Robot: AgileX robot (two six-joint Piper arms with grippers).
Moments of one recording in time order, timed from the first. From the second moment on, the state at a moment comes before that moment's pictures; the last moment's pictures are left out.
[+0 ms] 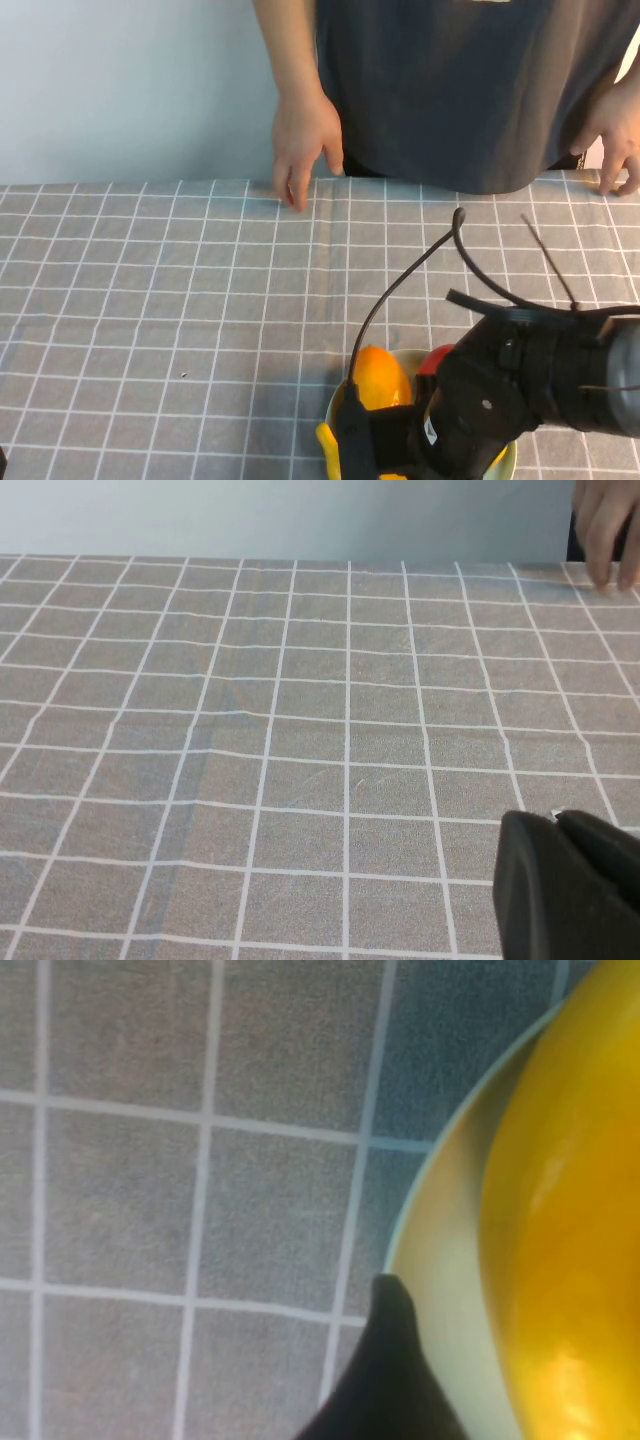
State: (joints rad) right arm 0.89 1.71 -0.98 0.08 0.68 -0.83; left arm -0.09 -0.01 0.02 -0.03 0.38 -0.01
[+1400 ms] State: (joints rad) right arm 0.89 1.43 -1.14 0.02 1.04 -0.54; left arm -0.09 -0.01 0.02 -0.03 0.38 -0.01
